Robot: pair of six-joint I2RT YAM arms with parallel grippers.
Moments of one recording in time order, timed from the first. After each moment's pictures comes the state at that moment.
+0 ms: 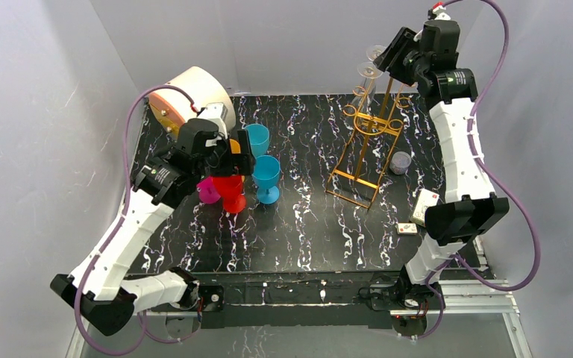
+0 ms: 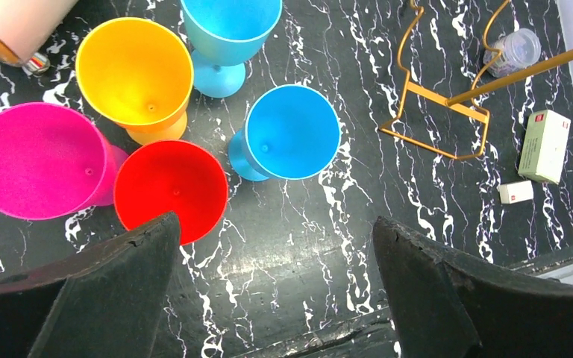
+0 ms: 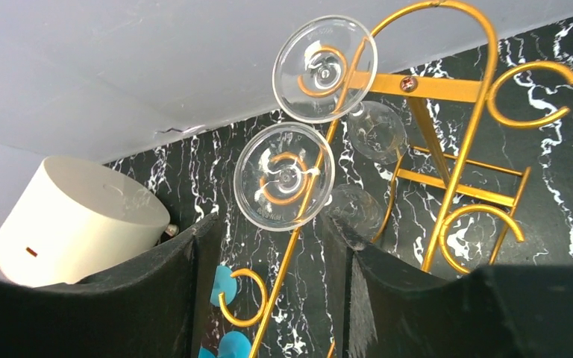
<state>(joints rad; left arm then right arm) -0.57 1.14 1.39 -0.88 -0.15 -0.43 0.15 1.73 2.14 -0.77 -0.05 0.52</state>
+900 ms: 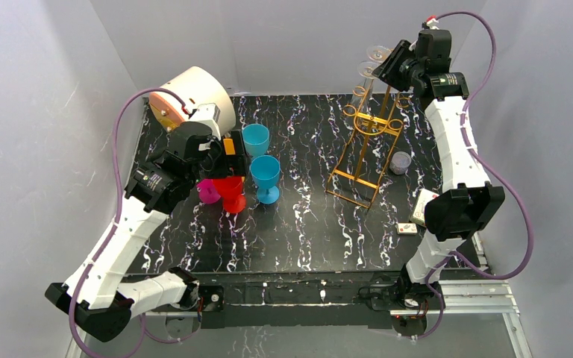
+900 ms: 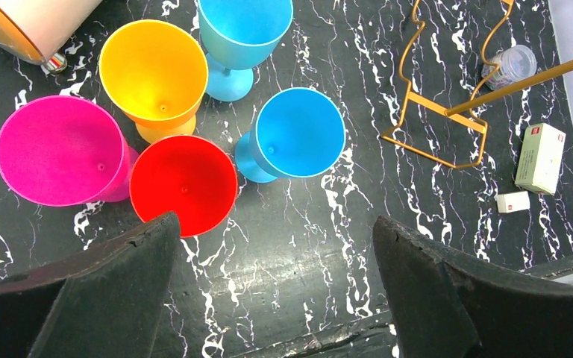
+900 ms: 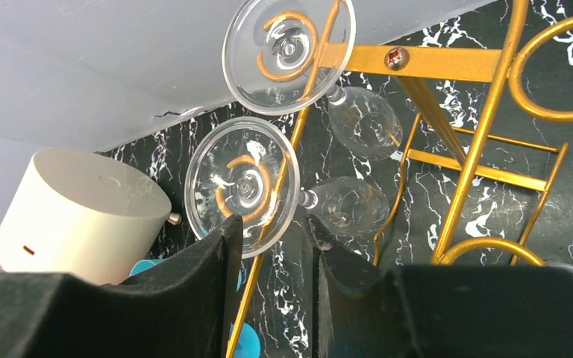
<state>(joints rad) -0.57 1.08 1.38 -0.89 -0.20 -0.45 0.12 1.77 2.04 -0.70 -0.14 0.57</state>
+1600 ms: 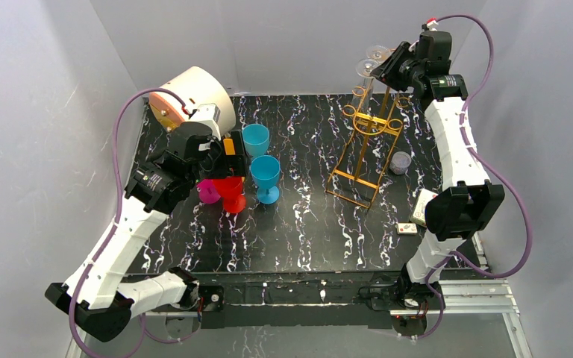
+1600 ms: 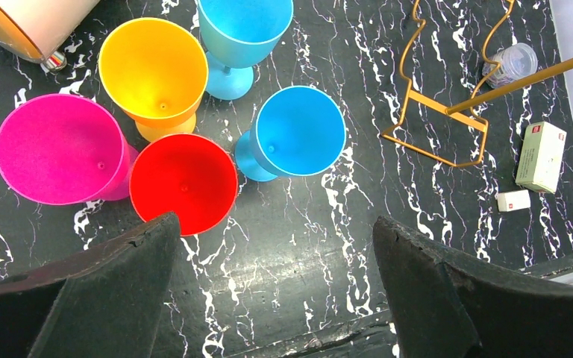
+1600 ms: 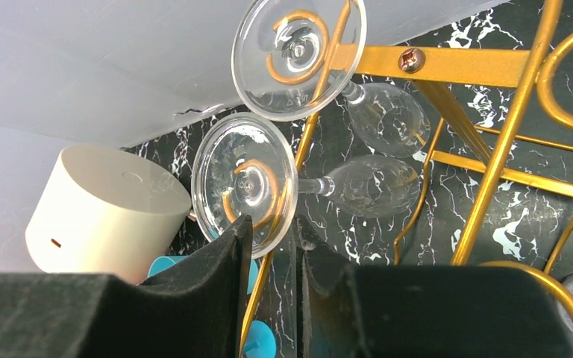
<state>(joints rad) -0.57 1.08 1.38 -0.90 -0.19 -0.45 0.10 1.78 1.99 -0.63 -0.21 0.61</state>
